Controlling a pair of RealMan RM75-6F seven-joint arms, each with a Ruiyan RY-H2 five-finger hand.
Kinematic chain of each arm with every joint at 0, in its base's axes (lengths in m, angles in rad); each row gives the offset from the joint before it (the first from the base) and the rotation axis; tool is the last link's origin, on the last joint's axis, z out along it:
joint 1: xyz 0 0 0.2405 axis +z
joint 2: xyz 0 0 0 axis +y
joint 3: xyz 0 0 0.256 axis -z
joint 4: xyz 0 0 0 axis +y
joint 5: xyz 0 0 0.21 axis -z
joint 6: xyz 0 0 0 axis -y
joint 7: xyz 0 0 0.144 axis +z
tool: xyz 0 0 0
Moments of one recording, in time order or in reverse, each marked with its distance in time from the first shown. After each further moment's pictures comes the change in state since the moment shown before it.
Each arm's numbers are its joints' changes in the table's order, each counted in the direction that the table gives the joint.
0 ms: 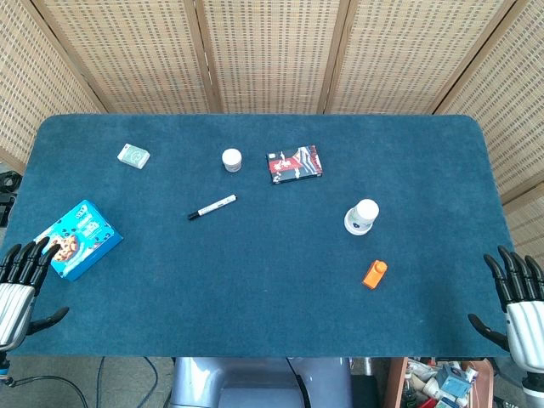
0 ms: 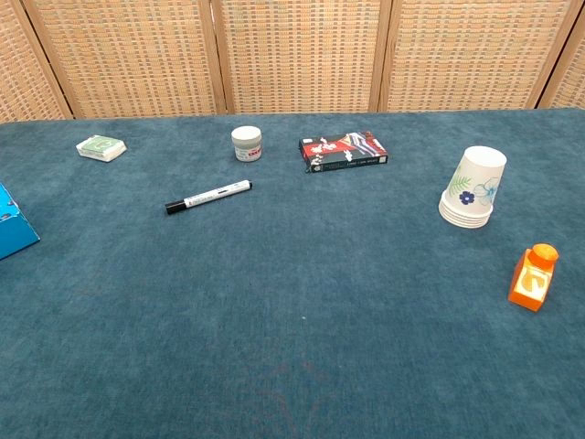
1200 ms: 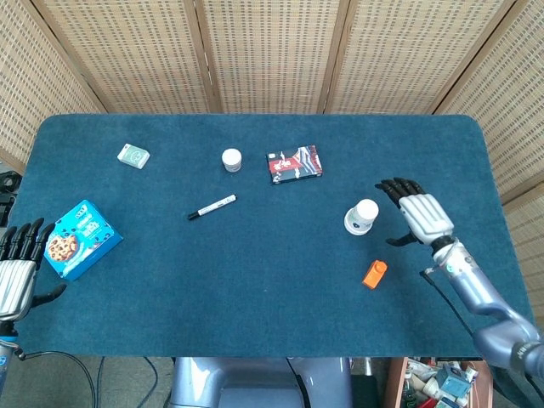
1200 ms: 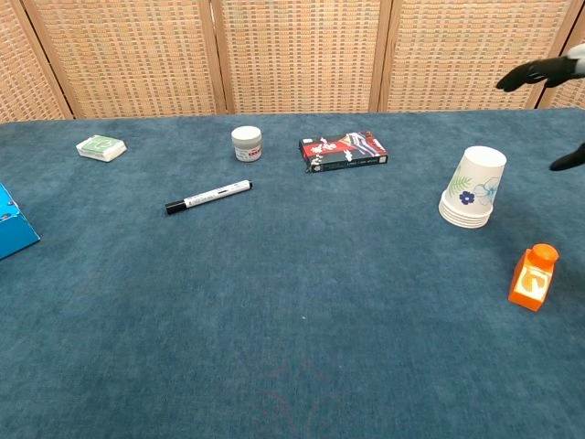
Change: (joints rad) left arm -0.072 -0.097 0.102 0.133 0.176 0.118 0.026; right arm 0.646 -0.086 -0.196 0.221 -0.332 0.905 0.226
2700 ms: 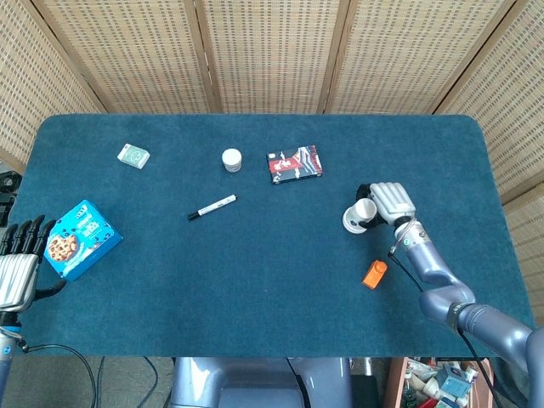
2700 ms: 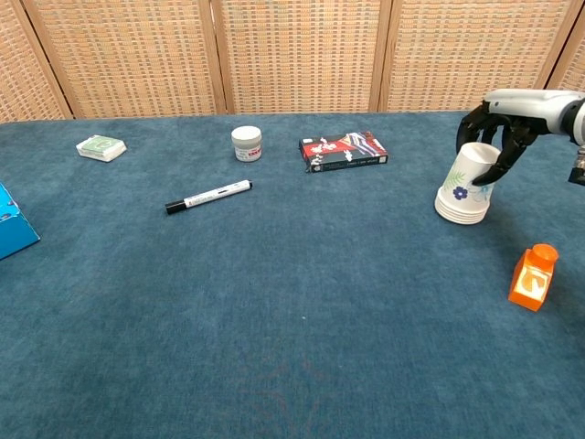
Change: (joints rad) left arm -0.036 -0.019 0.009 0.029 0.078 0.057 0.019; right arm 0.180 -0.303 0.004 0.355 -0.204 0.129 -0.066
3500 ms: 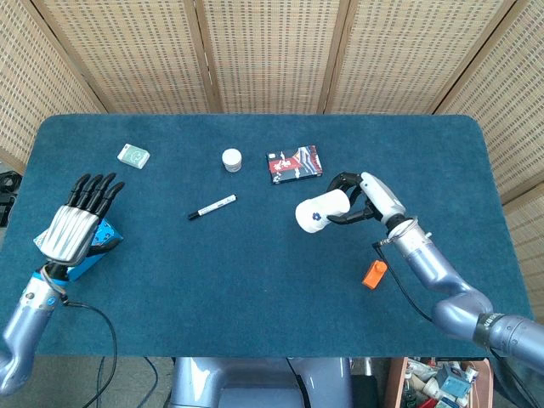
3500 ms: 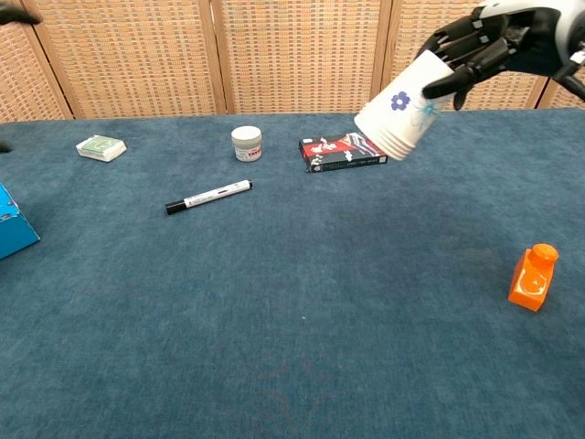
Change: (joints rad) left arm -0.288 -0.145 0.101 0.235 -0.238 0.054 -0.180; right arm -0.033 0.262 -0.163 -0.489 -0.069 0.033 0.441
